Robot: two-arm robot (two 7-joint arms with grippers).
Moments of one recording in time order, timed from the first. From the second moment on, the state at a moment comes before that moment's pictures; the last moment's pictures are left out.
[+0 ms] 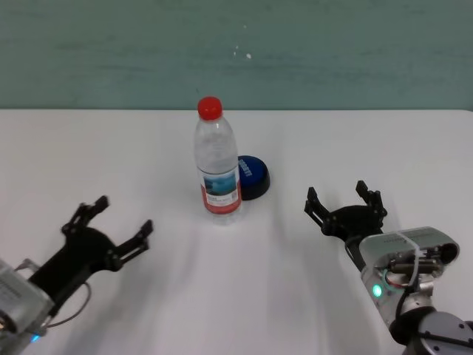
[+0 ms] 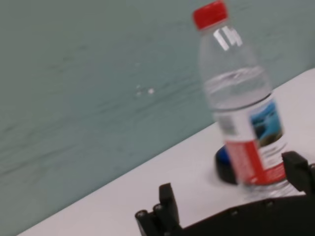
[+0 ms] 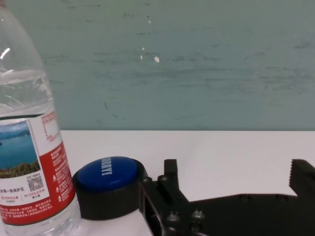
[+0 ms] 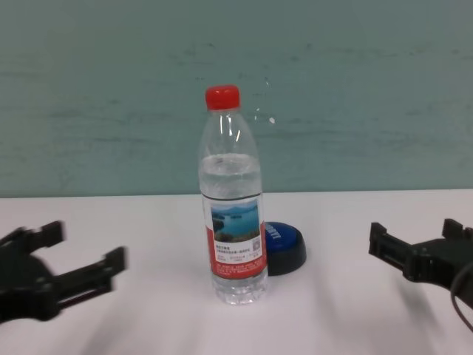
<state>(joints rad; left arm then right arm) 0.13 0.44 0.12 -1.62 -0.10 -0.27 -0.36 -0.06 0.16 -0.26 -1.64 0.19 -0.04 -0.06</state>
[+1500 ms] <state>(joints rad) -0.38 0.39 0.27 -1.07 -0.13 -0.39 -0.52 -0.06 0.16 -0.26 -1.64 0.19 -0.04 -0.06</state>
